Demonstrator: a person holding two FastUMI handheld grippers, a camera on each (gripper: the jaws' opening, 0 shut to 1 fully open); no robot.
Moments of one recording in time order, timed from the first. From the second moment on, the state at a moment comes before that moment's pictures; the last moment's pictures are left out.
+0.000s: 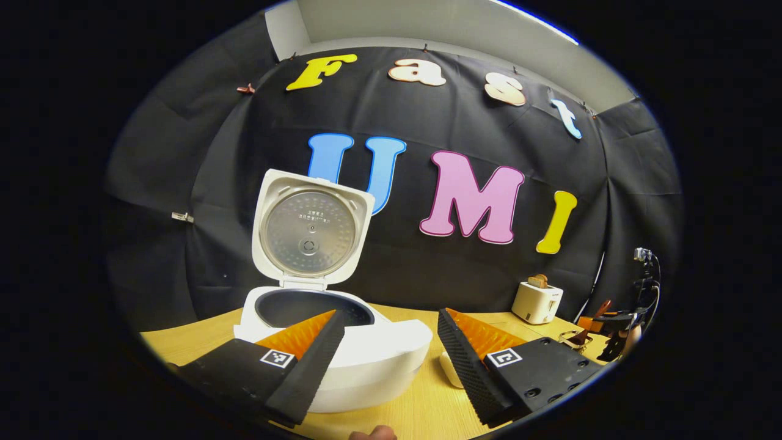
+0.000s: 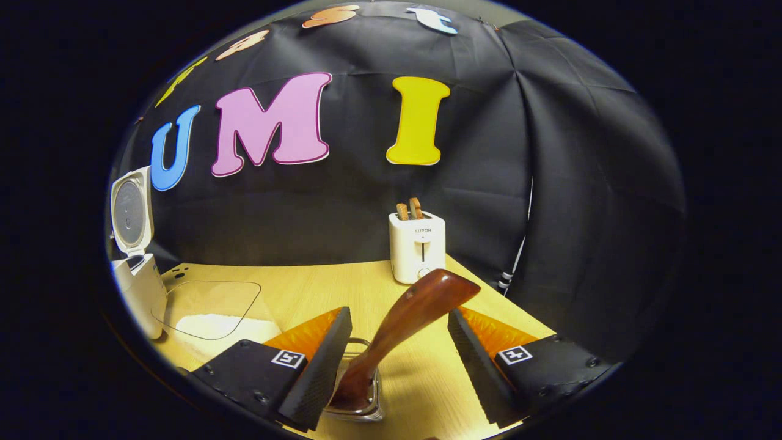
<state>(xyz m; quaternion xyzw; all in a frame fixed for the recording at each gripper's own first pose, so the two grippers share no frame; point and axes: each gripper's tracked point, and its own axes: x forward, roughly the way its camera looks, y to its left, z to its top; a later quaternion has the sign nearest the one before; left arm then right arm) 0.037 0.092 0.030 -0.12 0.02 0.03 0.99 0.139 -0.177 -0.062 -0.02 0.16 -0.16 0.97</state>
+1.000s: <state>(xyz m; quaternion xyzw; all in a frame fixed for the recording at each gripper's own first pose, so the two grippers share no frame) 0.039 0.096 0.017 -0.12 0.02 0.02 0.99 0.178 -0.124 -0.050 -0.04 0.14 -0.08 0.99</state>
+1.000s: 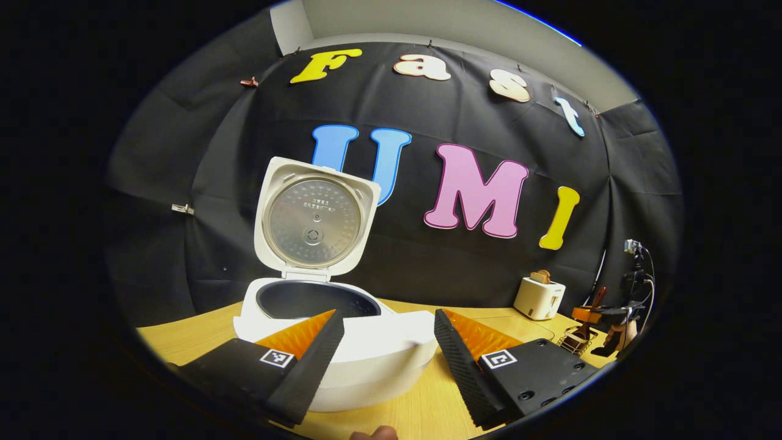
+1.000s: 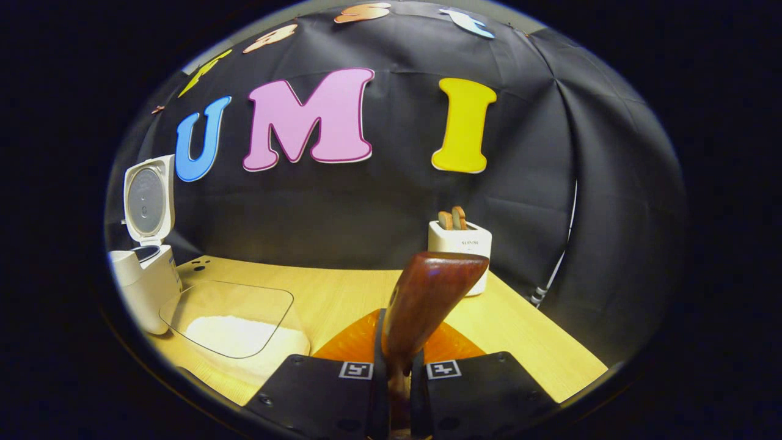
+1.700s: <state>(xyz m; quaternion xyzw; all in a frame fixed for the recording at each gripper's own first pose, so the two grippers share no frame) 0.027 0.104 0.019 -0.12 0.01 0.02 0.99 0.209 -0.075 0.056 -0.08 0.07 -0.04 0.99</state>
